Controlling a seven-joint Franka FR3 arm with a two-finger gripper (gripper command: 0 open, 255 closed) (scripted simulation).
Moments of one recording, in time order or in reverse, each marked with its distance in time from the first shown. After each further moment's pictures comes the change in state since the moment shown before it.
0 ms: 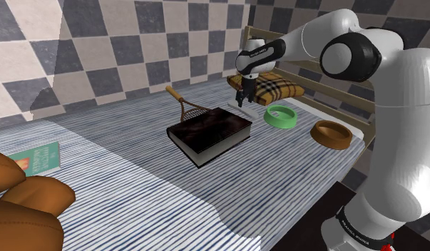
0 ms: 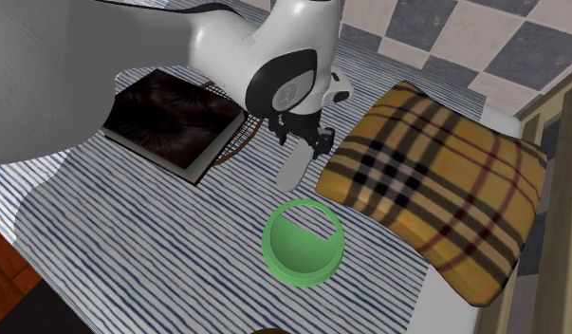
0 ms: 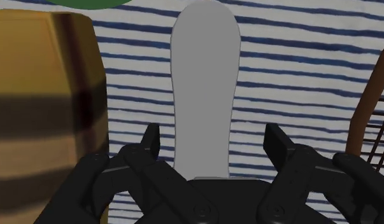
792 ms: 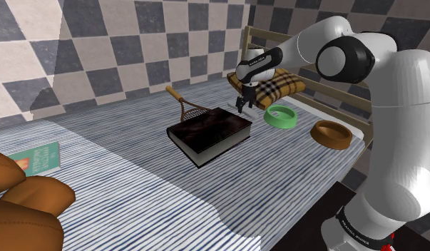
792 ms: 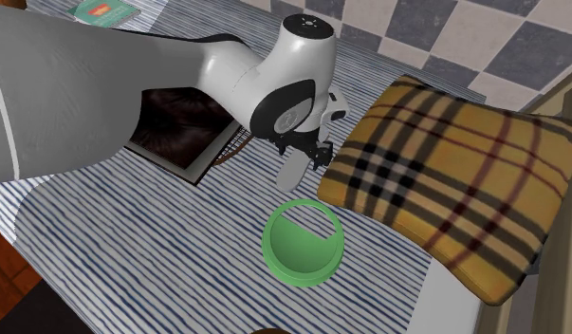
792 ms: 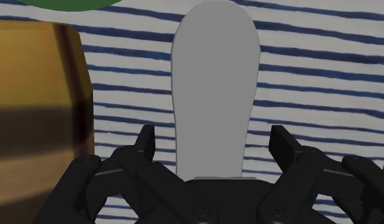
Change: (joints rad) arm -0.009 0.039 0.004 -0.047 0.008 0.084 -0.018
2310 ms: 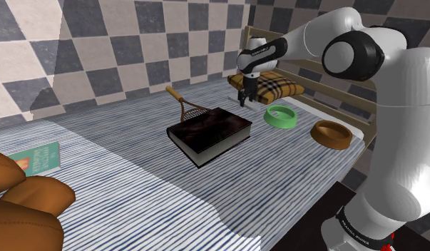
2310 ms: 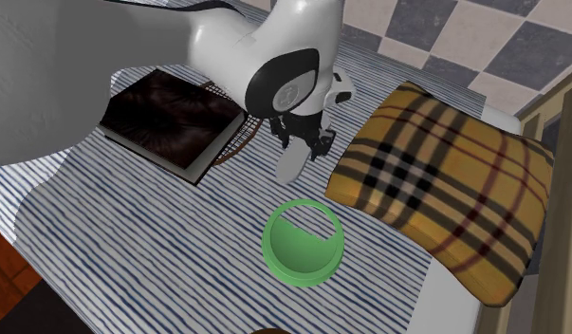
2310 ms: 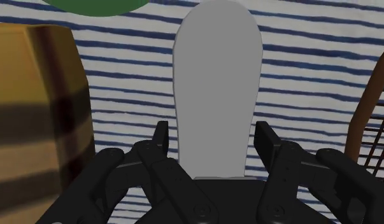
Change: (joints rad) arm 0.003 -0.054 -0.005 0.037 -0.008 -0.092 0.006
